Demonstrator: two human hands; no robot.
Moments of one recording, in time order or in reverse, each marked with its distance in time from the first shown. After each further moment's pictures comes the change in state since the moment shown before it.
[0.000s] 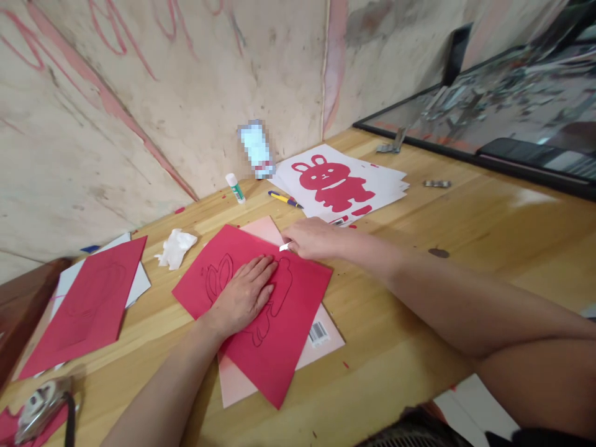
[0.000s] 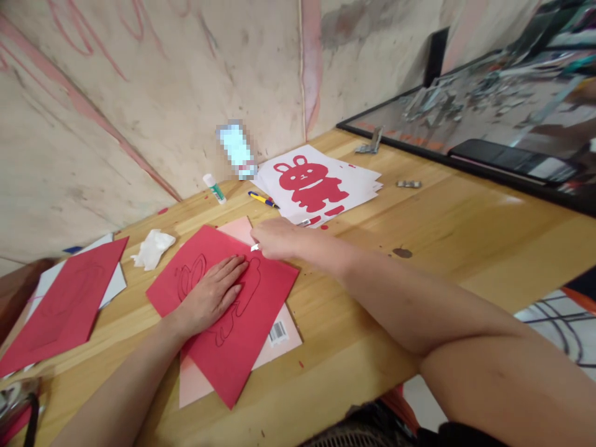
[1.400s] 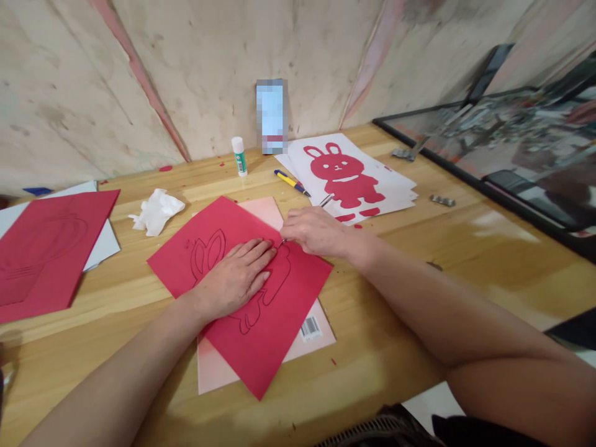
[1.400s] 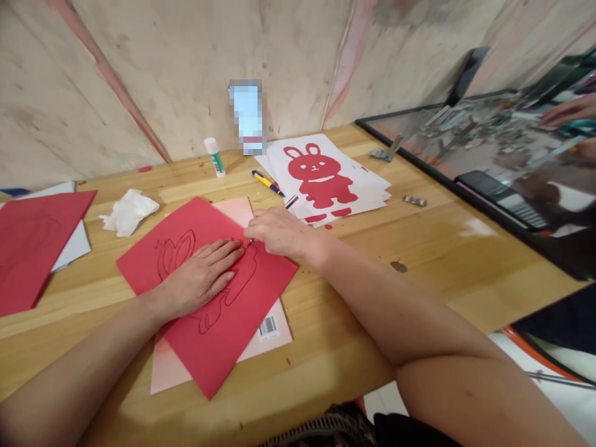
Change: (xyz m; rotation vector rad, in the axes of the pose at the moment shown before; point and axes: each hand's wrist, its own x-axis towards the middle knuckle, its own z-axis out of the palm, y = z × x) left_hand 0.001 0.000 0.004 -0.015 0.036 0.031; right_hand 0.006 0.012 0.021 -0.161 0.192 -0.472
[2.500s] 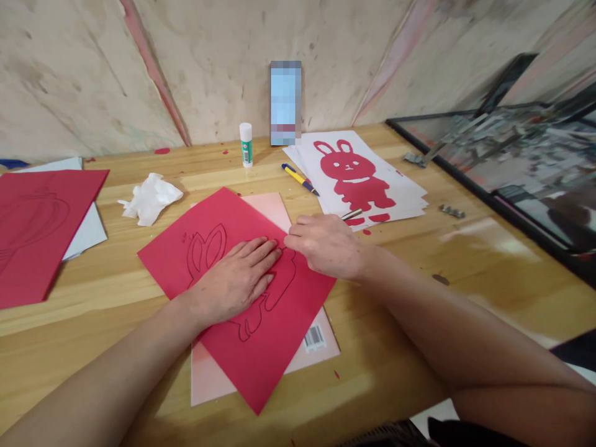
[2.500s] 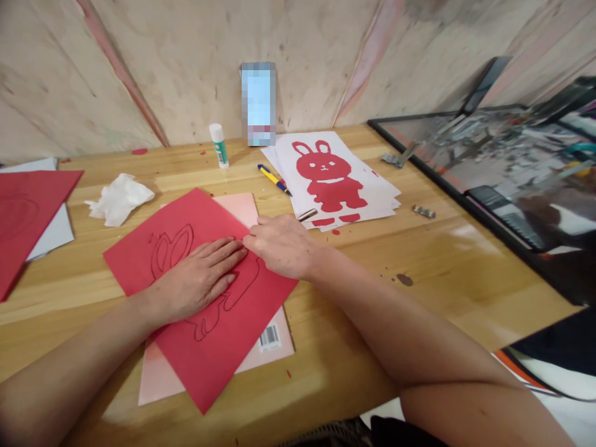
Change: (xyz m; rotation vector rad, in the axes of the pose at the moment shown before) left_hand 0.001 0.001 0.005 0.011 0.020 -0.009; right_hand 0.001 -0.026 -0.012 -0.107 -0.093 0.082
